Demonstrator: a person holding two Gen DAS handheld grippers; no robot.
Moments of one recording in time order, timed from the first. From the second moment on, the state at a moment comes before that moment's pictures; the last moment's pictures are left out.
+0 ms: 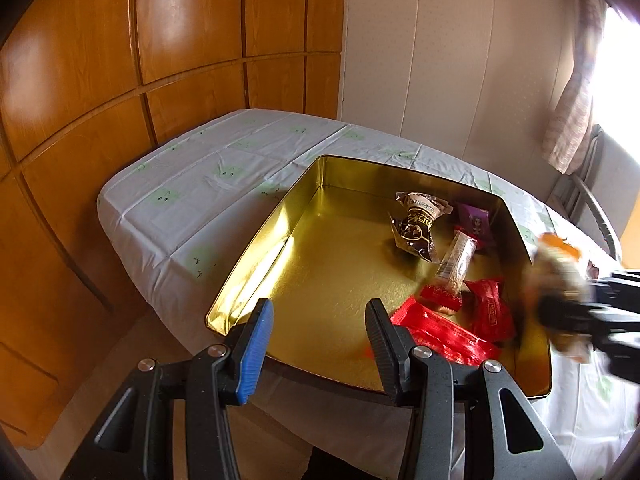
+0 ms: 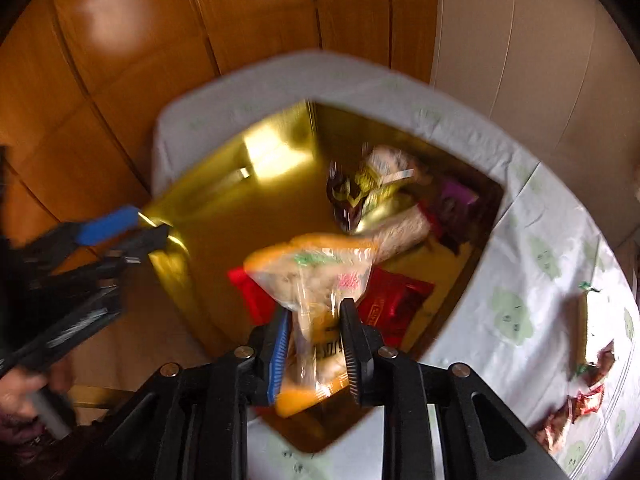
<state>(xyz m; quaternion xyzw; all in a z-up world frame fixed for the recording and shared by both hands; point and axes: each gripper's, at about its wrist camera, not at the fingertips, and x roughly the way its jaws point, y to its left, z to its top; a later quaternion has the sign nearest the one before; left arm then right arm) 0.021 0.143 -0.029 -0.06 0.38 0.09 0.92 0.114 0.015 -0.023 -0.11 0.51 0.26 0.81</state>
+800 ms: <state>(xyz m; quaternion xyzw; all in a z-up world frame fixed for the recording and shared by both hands) 0.016 0.130 -0.031 -0.05 0.38 0.07 0.92 0.097 0.002 -0.028 -0.09 0.50 0.24 0.83</state>
